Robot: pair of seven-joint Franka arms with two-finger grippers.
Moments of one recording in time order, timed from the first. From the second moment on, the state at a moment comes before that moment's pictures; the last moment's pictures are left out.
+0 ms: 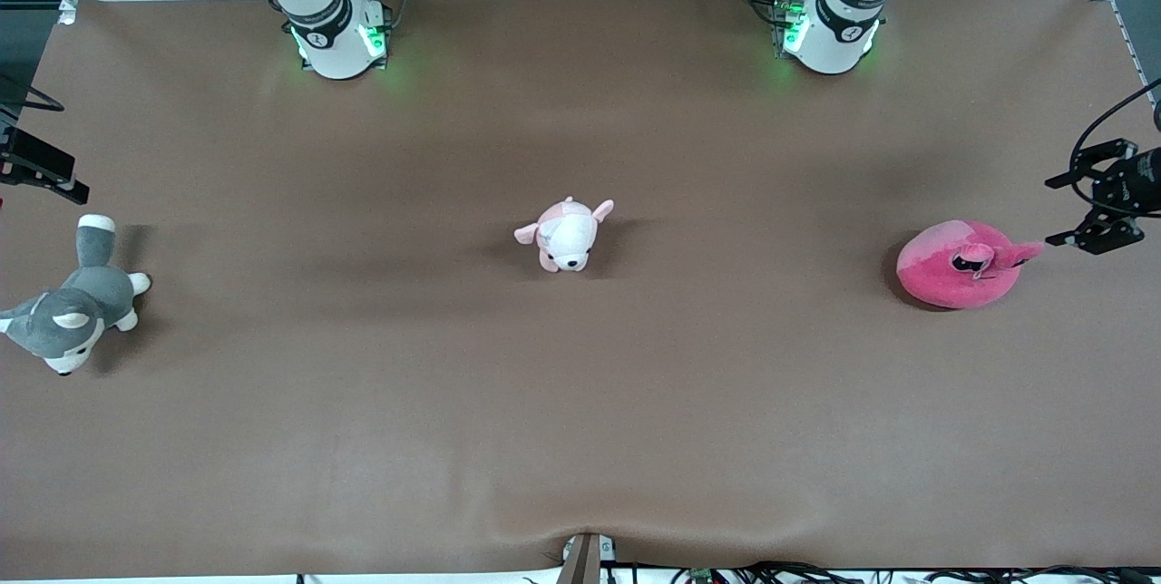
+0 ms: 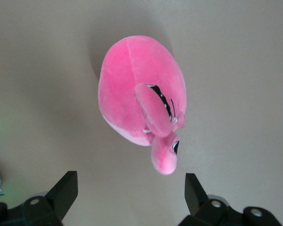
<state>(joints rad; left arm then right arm) 0.50 0.13 -0.13 -1.91 -0.21 1.85 -0.91 -0.41 0.14 0.36 -1.33 -0.01 1.50 -0.18</state>
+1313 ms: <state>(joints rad) 0.53 0.30 -0.13 -1.86 -0.22 1.95 -0.93 -0.41 0.14 0.36 -1.33 -0.01 1.50 -0.18</state>
